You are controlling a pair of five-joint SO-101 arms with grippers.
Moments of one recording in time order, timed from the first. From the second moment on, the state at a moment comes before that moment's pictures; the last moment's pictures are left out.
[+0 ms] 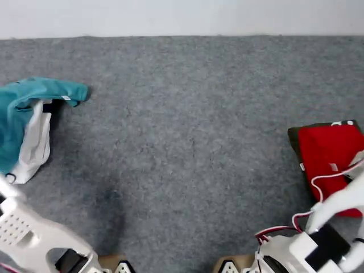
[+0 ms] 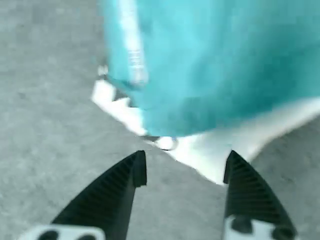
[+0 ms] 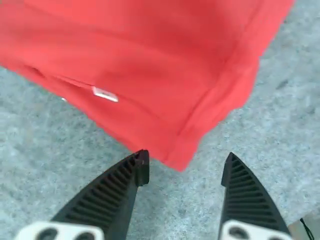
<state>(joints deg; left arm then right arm) -56.5 29.3 -38.7 98.6 5.8 46.7 -4.7 1.8 89.5 8.9</state>
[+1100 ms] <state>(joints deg) -14.9 32.5 -49.8 98.5 6.0 42.1 -4.7 1.8 89.8 9.0</state>
